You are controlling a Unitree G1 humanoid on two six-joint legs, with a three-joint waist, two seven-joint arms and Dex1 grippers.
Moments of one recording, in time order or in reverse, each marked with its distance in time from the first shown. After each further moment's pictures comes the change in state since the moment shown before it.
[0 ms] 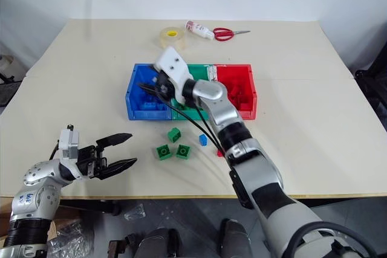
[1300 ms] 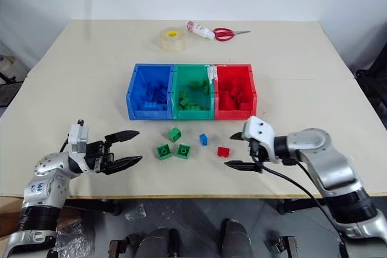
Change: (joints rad) left arm -0.100 -0.019 -0.047 0.114 0.033 -0.033 -0.073; right arm 0.643 -0.695 0.022 -0.908 0.174 0.597 0.294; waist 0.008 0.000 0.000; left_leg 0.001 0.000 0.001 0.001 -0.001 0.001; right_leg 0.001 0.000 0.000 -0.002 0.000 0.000
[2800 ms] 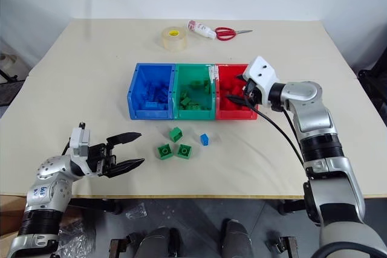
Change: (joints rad) left arm 0.019 -0.024 -0.002 -0.025 0.000 -0.024 0.003; right arm -0.409 0.130 -0.084 0.545 -0.146 -0.341 -0.122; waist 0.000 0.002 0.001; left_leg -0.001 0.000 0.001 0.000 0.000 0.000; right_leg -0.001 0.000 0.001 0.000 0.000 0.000
